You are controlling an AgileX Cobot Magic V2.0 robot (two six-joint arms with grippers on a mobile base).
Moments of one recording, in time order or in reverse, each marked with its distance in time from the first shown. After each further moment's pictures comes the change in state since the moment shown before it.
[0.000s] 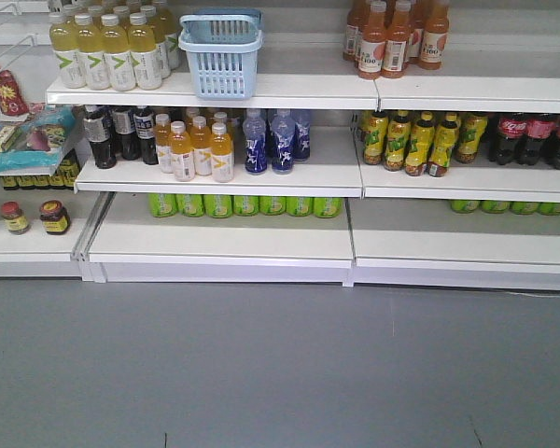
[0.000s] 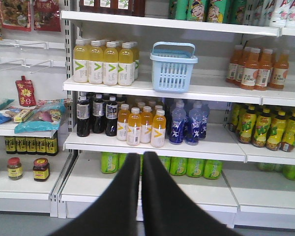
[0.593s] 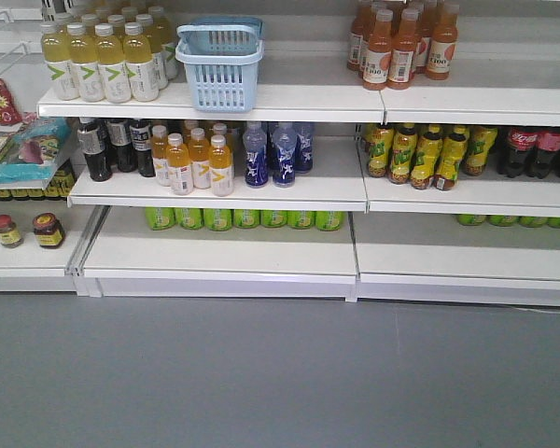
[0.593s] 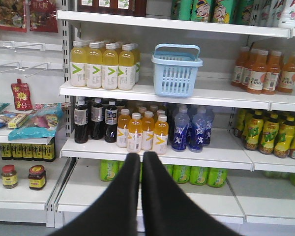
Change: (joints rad) left arm 0.000 0.000 0.000 0.000 0.000 0.001; right arm 0.000 0.000 0.000 0.000 0.000 0.000
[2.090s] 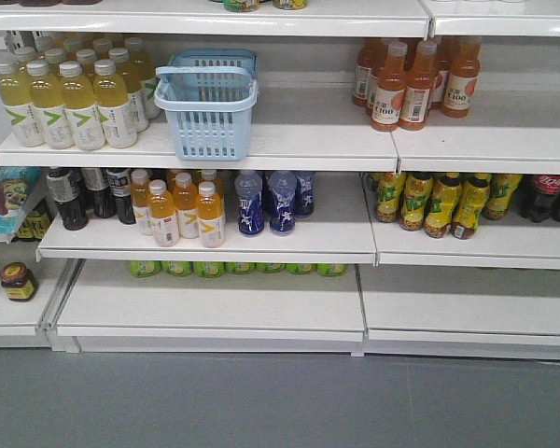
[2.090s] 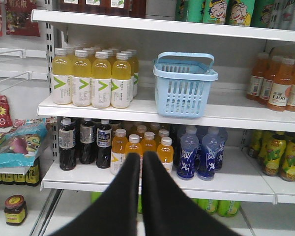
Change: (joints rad) left arm 0.000 0.000 0.000 0.000 0.000 -0.001; right arm 0.000 0.000 0.000 0.000 0.000 0.000
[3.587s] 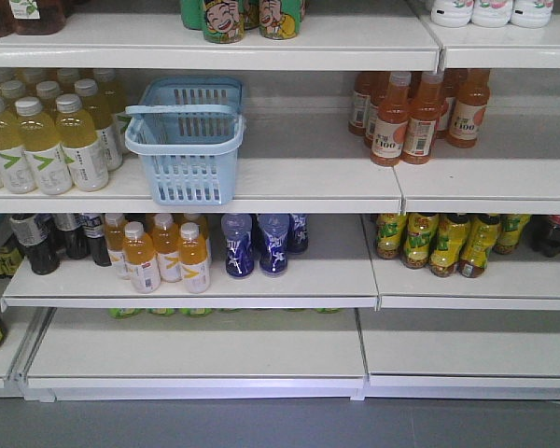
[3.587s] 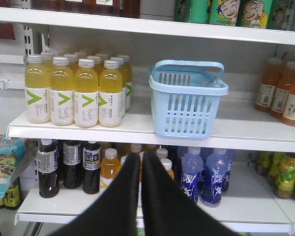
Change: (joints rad) left arm 0.000 0.000 0.000 0.000 0.000 0.000; right arm 0.000 0.000 0.000 0.000 0.000 0.000
